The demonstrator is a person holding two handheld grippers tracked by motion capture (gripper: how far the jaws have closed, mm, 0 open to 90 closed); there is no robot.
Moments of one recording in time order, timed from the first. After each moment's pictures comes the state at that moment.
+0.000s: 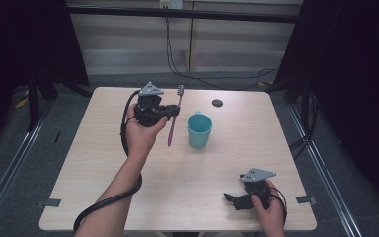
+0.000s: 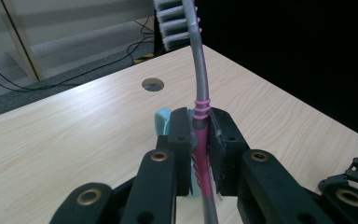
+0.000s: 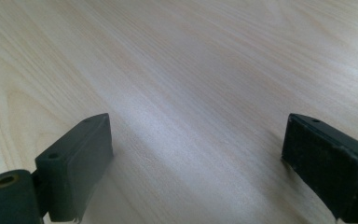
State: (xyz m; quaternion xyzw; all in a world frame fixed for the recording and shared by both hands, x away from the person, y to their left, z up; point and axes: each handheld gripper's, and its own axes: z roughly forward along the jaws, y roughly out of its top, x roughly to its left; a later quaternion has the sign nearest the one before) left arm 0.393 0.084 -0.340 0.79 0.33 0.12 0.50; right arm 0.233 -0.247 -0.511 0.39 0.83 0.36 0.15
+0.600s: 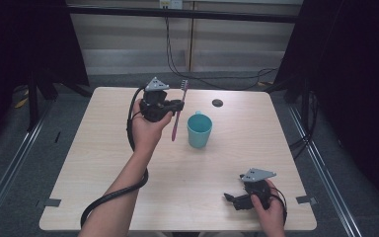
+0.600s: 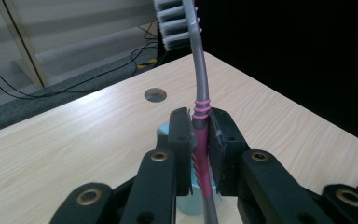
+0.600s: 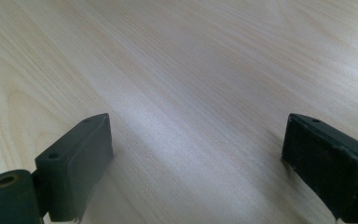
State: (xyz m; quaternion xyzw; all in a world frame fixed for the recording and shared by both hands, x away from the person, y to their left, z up) left arm 0.402 0.071 -0.335 0.79 0.33 0.14 0.50; right arm 0.233 -0.247 -0.511 0.39 0.84 0.36 0.15
